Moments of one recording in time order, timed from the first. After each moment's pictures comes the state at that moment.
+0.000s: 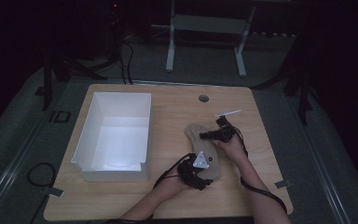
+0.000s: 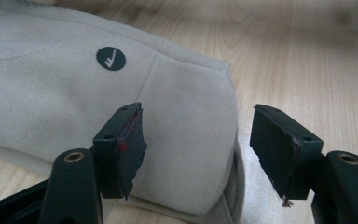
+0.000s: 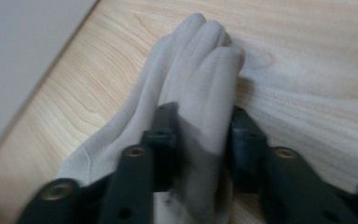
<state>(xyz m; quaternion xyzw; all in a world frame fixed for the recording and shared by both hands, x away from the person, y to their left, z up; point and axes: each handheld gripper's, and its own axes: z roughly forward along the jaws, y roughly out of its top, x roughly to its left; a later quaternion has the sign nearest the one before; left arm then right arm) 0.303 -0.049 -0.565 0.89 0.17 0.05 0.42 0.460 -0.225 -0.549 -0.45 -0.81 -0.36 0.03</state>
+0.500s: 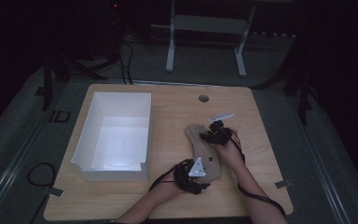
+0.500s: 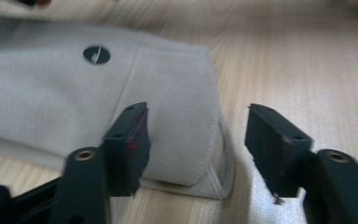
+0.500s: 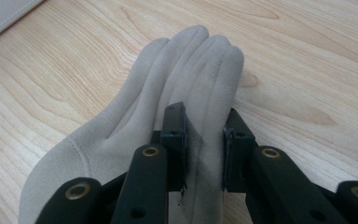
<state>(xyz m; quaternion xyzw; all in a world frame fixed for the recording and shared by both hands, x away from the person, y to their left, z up) 0.288 -0.037 -0.569 0.89 0.11 0.10 0.43 0.435 -0.202 -0.541 -0.40 -0.85 -0.32 -0.12</state>
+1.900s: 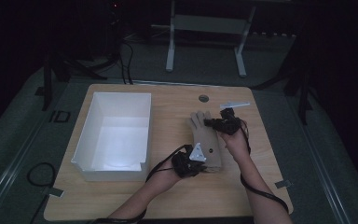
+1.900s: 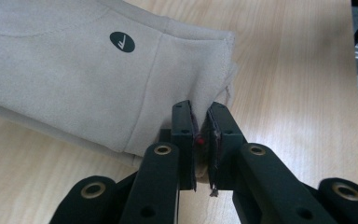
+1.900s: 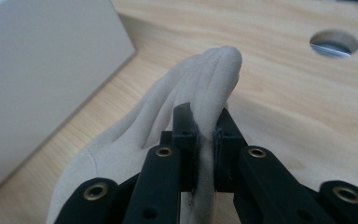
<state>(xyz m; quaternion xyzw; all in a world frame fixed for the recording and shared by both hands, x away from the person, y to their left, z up) 0.302 -0.027 -0.505 0.90 0.16 0.08 0.40 0.432 -0.215 -0.475 -0.41 -0.80 -0.42 -0.10</state>
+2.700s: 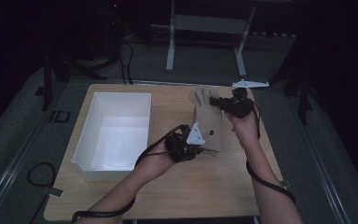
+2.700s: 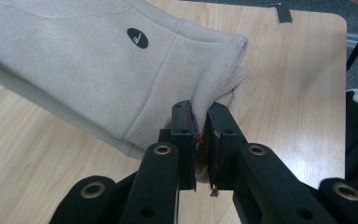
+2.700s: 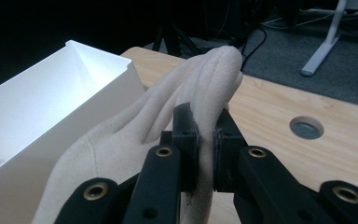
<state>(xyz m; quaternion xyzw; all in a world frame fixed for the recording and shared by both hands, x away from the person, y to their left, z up) 0.300 -0.001 -0.409 0.90 0.15 0.15 0.38 0.424 -0.217 -0.382 -0.39 -0.77 -0.48 -0.14</state>
